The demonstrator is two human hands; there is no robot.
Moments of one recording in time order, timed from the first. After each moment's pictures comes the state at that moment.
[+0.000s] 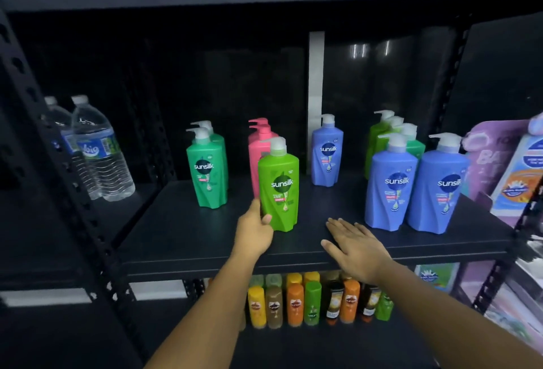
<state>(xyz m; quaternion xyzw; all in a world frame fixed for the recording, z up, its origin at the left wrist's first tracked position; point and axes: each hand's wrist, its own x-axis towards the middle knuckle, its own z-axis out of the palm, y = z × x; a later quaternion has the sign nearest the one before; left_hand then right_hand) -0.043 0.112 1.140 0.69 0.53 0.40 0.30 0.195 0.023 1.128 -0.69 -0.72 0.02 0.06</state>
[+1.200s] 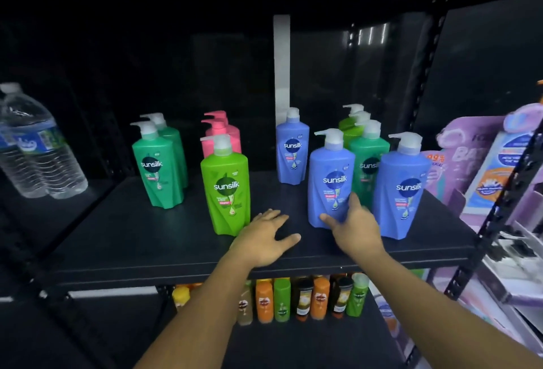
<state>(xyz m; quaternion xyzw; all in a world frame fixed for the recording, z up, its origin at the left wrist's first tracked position) 0.064 0.107 1.133 0.85 0.48 0.12 0.16 0.276 0.041 1.149 -0.76 -0.51 0.10 0.38</state>
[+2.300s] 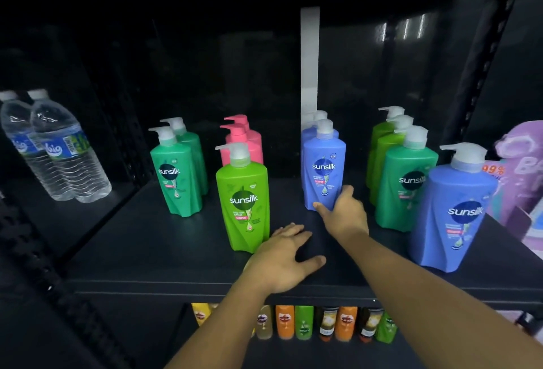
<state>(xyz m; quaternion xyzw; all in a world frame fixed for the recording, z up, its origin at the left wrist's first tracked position) 0.064 0.115 1.133 0.84 0.49 0.14 0.18 0.245 0.160 1.146 -0.76 -0.53 0.12 0.37</state>
